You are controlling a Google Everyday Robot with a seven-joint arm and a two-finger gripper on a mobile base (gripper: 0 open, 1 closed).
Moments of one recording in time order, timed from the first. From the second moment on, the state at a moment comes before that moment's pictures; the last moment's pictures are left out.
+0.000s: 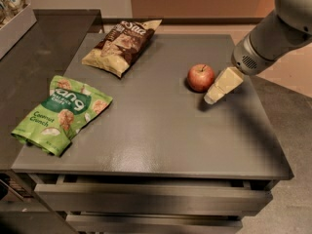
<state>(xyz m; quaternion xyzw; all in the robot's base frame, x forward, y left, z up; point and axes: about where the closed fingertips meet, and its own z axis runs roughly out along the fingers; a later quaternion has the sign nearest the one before) 0.588 -0.188 0.880 -0.45 0.86 0.04 0.25</state>
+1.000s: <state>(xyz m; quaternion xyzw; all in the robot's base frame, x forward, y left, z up) 0.632 -0.166 0.858 -0.40 0.87 0.08 0.28</state>
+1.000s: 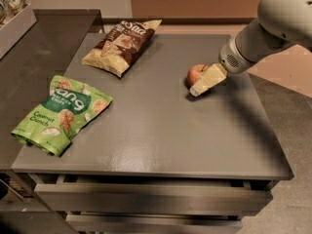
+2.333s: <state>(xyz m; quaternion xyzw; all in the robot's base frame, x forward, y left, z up) 0.636 -0.158 0.853 -0.39 0.87 0.11 0.28</state>
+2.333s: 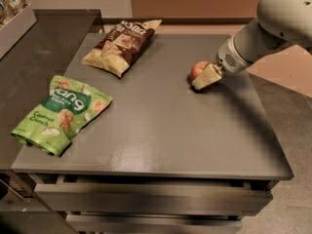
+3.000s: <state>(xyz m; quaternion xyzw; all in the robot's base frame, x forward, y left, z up) 0.616 -0.139 0.874 -0.42 0.85 0.14 0.29</state>
